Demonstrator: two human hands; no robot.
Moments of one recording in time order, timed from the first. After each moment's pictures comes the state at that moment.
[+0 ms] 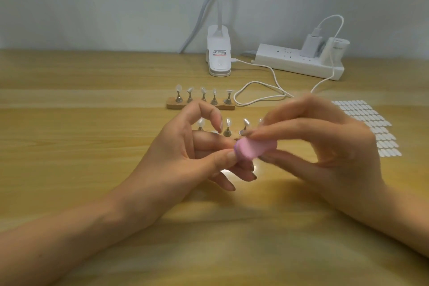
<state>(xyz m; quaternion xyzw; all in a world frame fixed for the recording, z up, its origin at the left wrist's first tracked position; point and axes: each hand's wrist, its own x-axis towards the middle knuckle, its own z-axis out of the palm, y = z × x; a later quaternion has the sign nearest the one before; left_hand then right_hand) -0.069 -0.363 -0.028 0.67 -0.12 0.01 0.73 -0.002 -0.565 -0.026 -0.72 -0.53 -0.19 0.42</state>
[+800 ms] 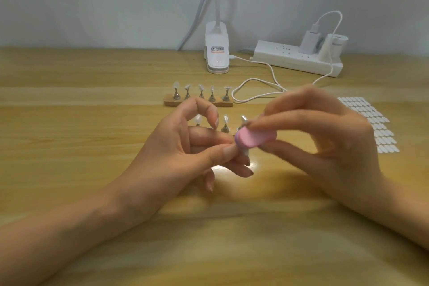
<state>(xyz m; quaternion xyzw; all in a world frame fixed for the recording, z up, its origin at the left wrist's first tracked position) -0.068 -0.362 -0.030 0.67 -0.13 0.00 0.74 -0.005 -0.565 -0.025 -0.72 -0.52 -0.20 0.41</state>
